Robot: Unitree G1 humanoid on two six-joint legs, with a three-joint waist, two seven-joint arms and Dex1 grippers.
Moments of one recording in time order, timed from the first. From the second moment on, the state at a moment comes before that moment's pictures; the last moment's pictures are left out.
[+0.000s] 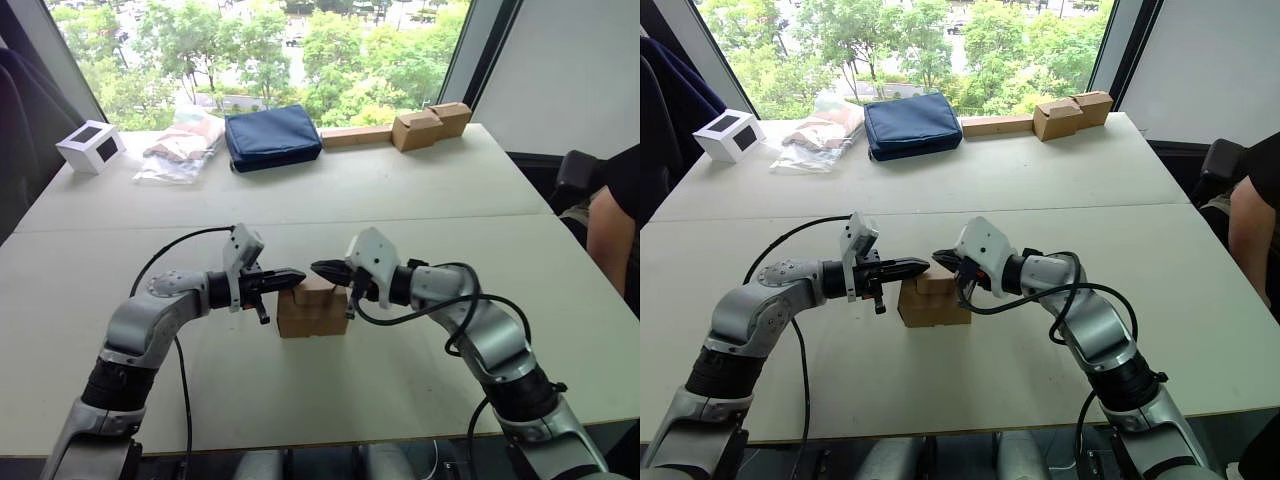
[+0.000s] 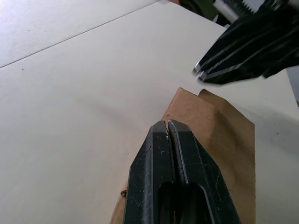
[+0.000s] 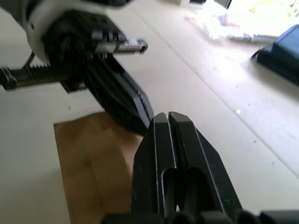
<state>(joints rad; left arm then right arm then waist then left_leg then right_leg) -0.43 0.54 -0.06 -0.13 -0.54 0.69 -0.91 -0.46 -0.47 0.24 -0.43 0.22 0.57 0.77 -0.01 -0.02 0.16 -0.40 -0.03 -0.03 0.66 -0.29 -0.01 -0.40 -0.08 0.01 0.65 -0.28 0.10</state>
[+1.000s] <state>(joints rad) -0.44 0.51 -0.03 -0.08 -0.53 0.69 -0.89 -0.46 -0.56 0.42 -0.34 0.04 0.44 0.82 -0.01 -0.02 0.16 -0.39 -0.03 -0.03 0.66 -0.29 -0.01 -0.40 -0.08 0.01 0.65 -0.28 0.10</state>
